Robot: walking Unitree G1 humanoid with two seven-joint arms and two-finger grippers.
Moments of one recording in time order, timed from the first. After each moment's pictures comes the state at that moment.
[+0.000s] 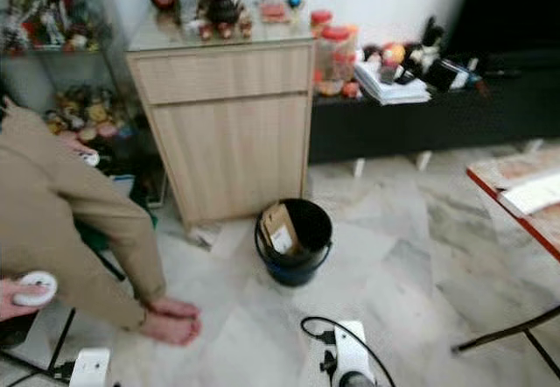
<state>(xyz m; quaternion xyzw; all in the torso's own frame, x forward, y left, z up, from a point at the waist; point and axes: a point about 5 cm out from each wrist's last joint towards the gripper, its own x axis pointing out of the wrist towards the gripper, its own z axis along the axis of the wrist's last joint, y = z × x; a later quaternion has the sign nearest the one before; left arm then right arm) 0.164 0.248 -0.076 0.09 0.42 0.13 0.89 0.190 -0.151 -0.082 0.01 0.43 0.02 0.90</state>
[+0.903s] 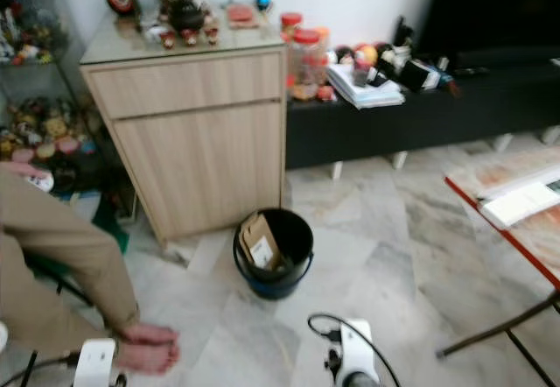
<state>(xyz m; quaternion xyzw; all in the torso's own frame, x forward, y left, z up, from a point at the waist) 0.162 0.248 -0.077 0.10 0.42 0.14 0.89 0.193 -0.145 -0.081 0.04 0.43 0.02 0.90</state>
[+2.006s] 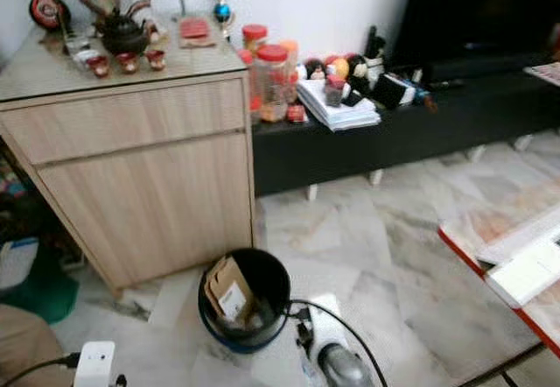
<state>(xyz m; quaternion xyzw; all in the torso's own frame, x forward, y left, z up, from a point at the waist) 0.161 0.252 -0.077 0.10 0.42 0.14 0.89 0.234 -0.097 -0.051 -0.01 0.34 0.18 0.92</state>
